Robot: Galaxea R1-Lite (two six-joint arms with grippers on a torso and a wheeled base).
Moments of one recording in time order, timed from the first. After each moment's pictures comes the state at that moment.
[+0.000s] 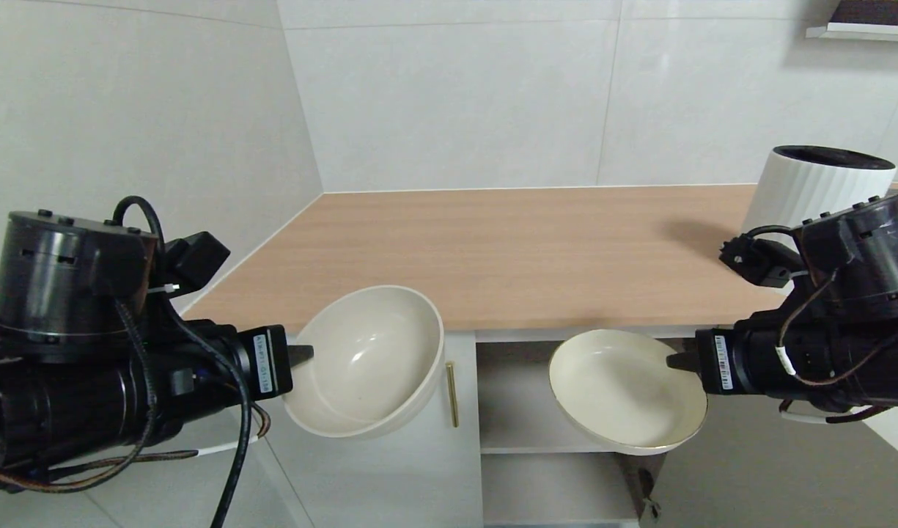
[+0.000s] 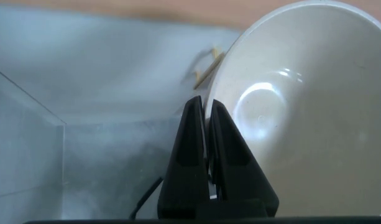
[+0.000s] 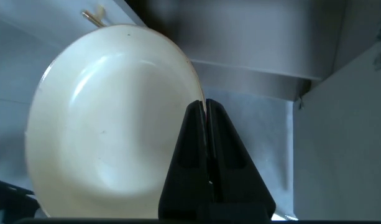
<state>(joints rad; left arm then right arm) -0.46 1.38 -0.81 -0.01 0.11 -0.47 0.51 1.49 -0.93 0.11 -0.04 0.35</state>
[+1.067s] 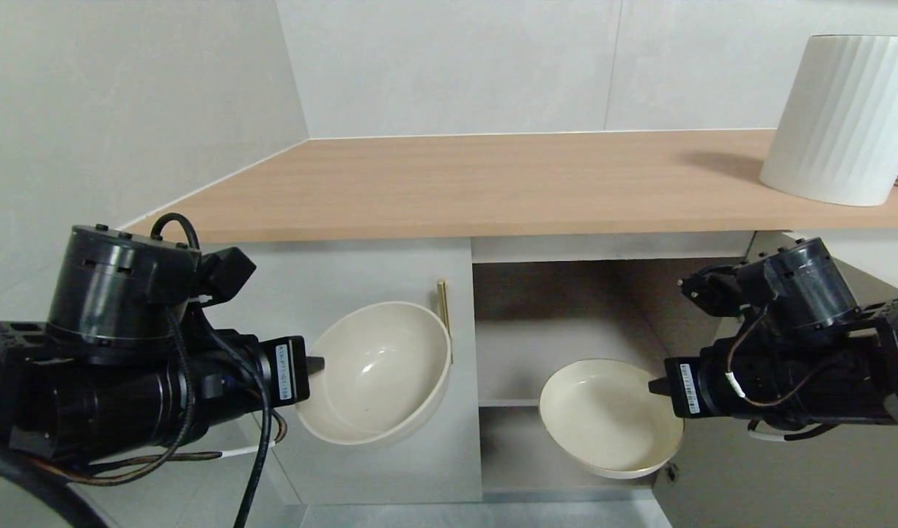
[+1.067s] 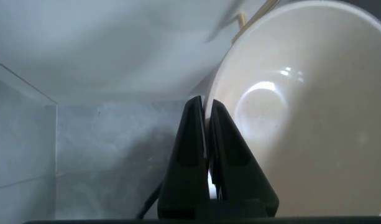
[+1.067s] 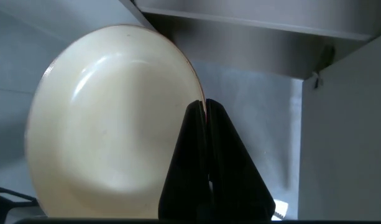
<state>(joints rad) -0.46 1.43 -0.80 -0.01 0.11 -0.47 0.52 1.59 -0.87 0.04 -0.05 0.33</state>
